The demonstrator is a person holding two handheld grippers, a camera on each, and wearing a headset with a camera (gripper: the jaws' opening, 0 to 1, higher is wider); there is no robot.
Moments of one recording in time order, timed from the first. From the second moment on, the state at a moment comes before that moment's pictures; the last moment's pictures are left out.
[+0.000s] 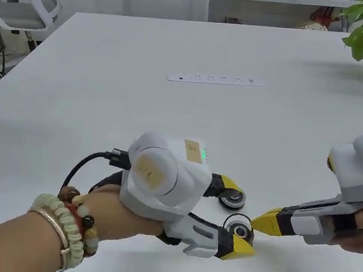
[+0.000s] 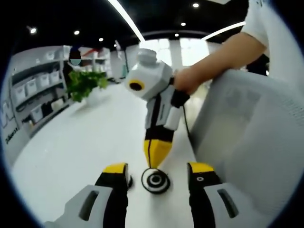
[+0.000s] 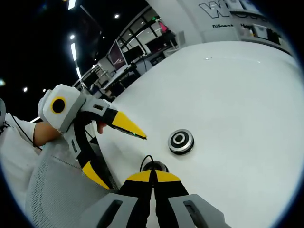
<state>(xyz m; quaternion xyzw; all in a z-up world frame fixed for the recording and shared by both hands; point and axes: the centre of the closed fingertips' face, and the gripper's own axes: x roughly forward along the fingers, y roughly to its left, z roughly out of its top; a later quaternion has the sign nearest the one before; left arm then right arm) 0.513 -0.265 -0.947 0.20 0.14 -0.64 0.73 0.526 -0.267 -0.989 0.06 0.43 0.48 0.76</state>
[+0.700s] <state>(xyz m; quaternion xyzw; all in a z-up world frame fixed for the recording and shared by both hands) 0.506 -0.186 -0.891 0.19 0.13 -0.58 0.78 0.534 -0.265 -0.960 0.10 0.39 0.48 0.78</state>
